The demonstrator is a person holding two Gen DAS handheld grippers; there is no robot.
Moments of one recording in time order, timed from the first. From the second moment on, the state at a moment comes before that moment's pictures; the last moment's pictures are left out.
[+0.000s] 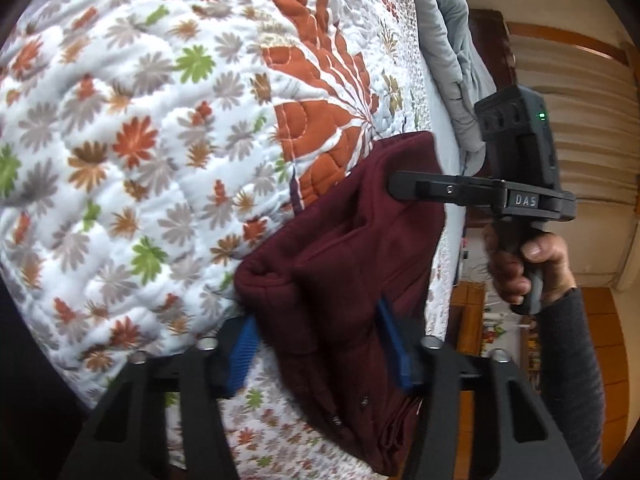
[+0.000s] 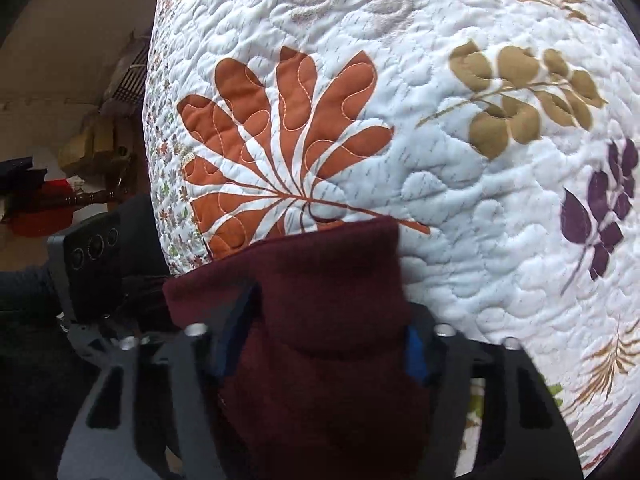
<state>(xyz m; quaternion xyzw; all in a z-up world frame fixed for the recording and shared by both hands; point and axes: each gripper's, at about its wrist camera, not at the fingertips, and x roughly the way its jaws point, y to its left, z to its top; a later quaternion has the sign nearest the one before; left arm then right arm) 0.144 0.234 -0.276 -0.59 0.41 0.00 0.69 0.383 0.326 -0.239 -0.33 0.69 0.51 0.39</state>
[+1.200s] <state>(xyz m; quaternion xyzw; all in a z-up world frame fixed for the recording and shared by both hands) 0.167 0.134 -0.080 -0.32 0.33 -0.11 0.88 0.314 0.179 -0.011 -0.35 0.51 0.48 0.62</state>
